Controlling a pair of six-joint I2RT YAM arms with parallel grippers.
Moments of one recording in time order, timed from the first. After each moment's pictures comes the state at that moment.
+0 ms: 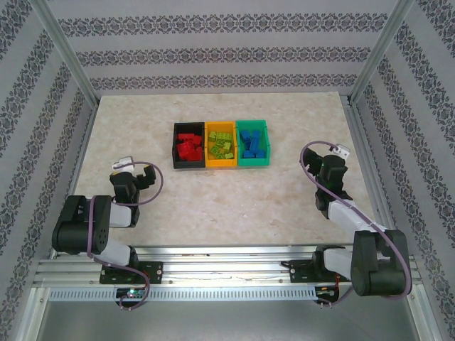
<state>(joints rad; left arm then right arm) 0.07 1.51 0.22 0.95 -0.14 -0.16 0.00 1.18 0.41 0.38 0.18 0.39</state>
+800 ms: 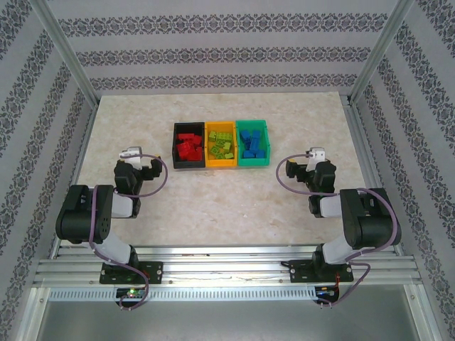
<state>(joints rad) 0.07 1.60 0.33 0.98 0.03 -0.07 0.00 1.54 0.32 0.86 -0.06 0.03</state>
